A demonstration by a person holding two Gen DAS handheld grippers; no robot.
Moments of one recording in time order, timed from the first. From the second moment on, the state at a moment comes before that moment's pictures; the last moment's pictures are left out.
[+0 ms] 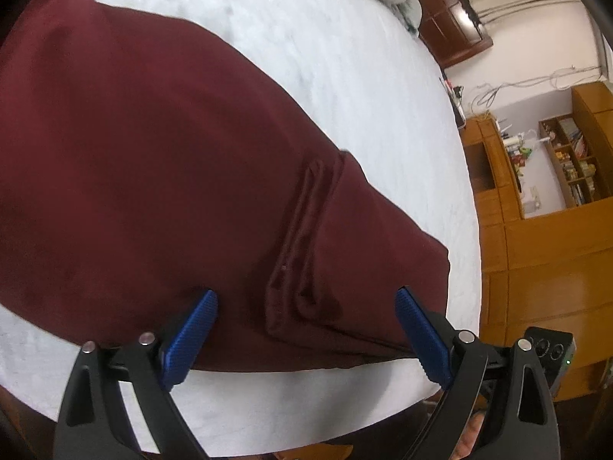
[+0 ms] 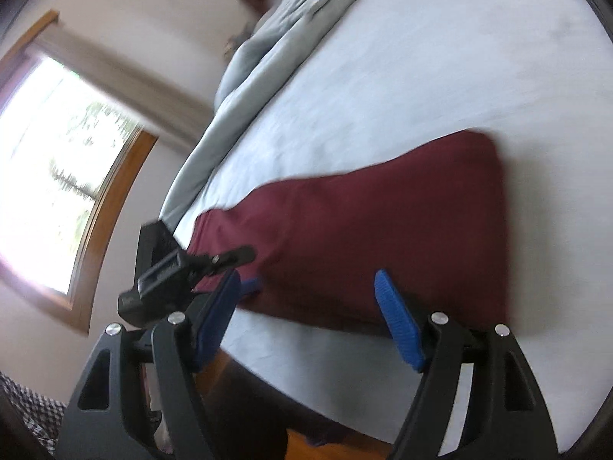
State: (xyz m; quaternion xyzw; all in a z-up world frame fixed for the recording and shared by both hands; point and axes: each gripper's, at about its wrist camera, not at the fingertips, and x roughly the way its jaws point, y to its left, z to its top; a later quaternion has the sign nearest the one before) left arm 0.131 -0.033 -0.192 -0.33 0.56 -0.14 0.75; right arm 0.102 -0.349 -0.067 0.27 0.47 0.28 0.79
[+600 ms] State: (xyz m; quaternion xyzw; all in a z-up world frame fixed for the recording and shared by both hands) left arm 0.134 -0.042 -0.190 -0.34 0.54 -0.14 0.76; right arm 0.092 -0.391 -0.091 0.29 0.48 0.20 0.80
